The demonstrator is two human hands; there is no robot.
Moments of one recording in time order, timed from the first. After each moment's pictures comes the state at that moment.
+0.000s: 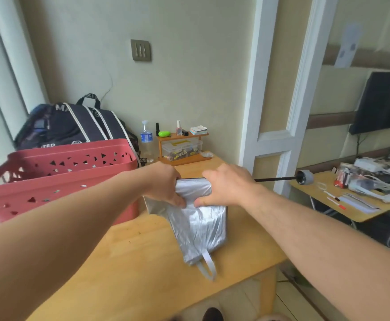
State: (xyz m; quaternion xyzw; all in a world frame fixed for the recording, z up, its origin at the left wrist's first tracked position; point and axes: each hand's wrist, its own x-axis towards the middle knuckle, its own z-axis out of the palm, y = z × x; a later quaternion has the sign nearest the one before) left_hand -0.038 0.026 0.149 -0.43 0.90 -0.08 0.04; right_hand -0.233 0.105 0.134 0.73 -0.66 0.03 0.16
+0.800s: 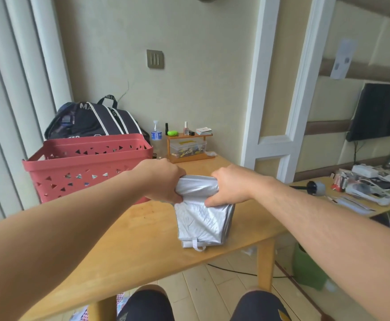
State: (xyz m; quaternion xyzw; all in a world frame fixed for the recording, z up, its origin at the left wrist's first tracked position) left_hand 0.013 0.122 0.138 -0.40 0.90 -0.19 -0.01; right_hand -0.200 0.189 0.133 0.75 -0.66 0.02 0.06
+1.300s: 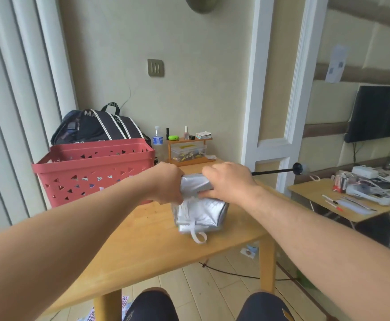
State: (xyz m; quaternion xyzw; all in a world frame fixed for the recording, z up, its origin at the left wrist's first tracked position) left_hand 0.015 0.150 0.135 -0.44 0.89 -0.08 -0.04; right_hand -0.186 0.192 0.108 0.75 -0.60 0.09 0.27
